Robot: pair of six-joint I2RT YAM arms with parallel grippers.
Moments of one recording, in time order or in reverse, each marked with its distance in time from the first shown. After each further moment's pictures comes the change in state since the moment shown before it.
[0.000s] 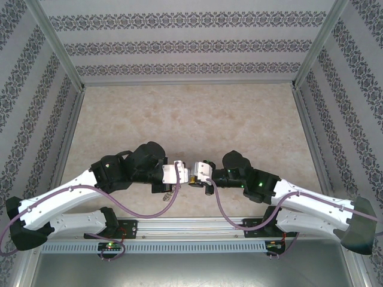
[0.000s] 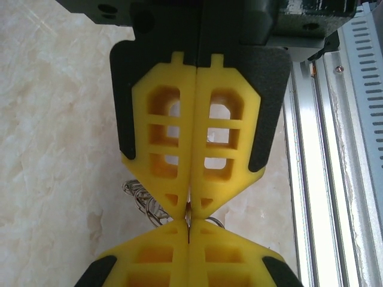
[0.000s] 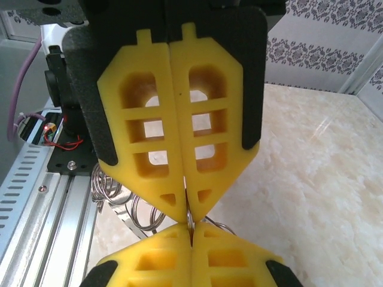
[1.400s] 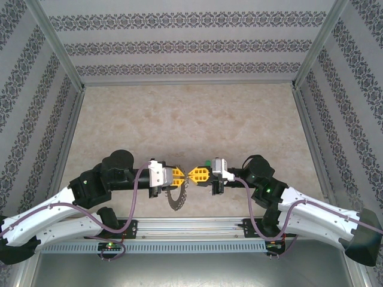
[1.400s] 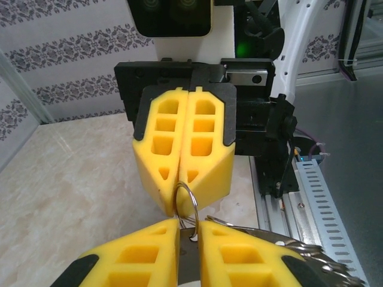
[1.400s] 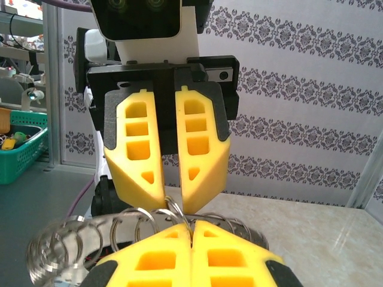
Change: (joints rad) left arm 0.005 -0.257 -0.209 0.426 0.192 -0.182; right arm -0.062 -0.142 -0.157 0.486 -0.228 0.233
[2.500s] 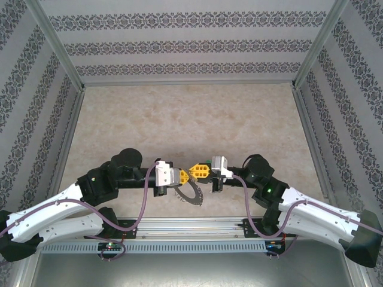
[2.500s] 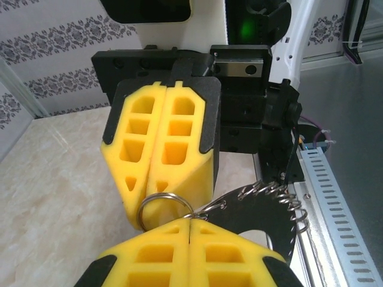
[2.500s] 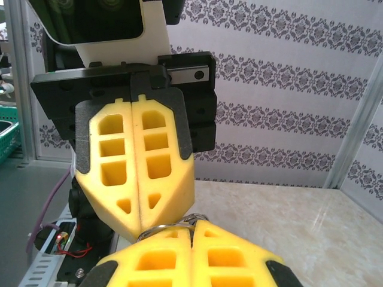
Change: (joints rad) left arm 0.001 0.048 0.002 0.023 -0.018 0.038; right arm -0.012 -0.016 -0.001 -0.050 0.074 -0.014
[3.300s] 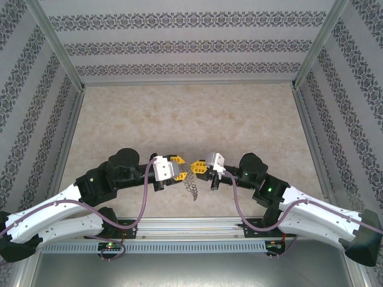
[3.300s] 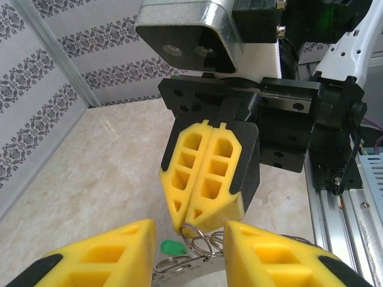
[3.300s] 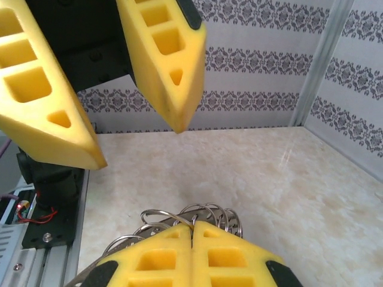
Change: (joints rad) left arm 0.000 -0.011 -0.002 0.023 -0.156 0.000; right arm 0.008 0.016 0.044 -0.221 0.194 -0.026
